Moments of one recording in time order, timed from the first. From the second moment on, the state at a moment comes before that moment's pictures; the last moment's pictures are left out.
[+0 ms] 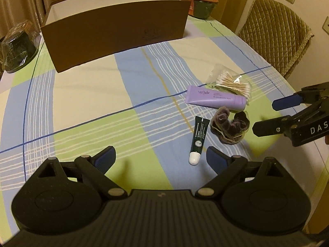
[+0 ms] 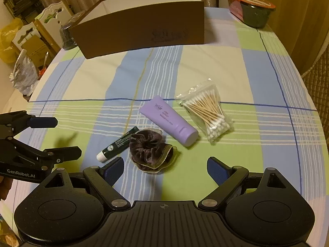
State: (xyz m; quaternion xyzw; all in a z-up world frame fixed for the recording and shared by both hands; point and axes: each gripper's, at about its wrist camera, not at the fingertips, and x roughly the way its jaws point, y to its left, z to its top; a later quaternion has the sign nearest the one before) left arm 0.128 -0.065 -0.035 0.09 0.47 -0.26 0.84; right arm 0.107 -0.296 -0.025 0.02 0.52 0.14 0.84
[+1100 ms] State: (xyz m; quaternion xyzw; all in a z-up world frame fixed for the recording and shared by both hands) left arm 0.127 -0.078 -0.063 0.13 0.46 -0.33 0.81; right arm 0.108 -0.280 -0.049 0.07 0.52 0.11 0.84
